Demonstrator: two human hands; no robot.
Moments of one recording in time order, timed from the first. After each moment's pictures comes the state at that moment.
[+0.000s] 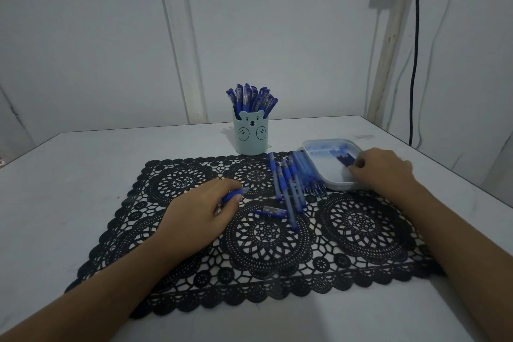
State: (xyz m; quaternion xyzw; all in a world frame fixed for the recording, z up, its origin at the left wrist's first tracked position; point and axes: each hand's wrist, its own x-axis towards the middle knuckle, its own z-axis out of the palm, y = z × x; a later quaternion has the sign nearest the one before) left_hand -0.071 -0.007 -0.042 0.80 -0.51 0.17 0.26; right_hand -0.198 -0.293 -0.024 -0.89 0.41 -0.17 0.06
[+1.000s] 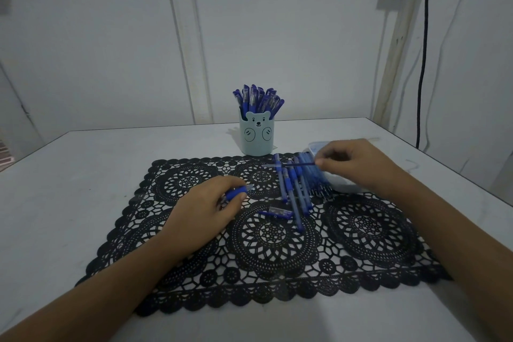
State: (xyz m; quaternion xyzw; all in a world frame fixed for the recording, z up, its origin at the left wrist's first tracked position) left_hand -0.067 -0.007 -0.040 0.79 -0.50 0.13 0.31; right_hand -0.199 -0.236 0.010 -0.90 0.12 -0.22 0.36
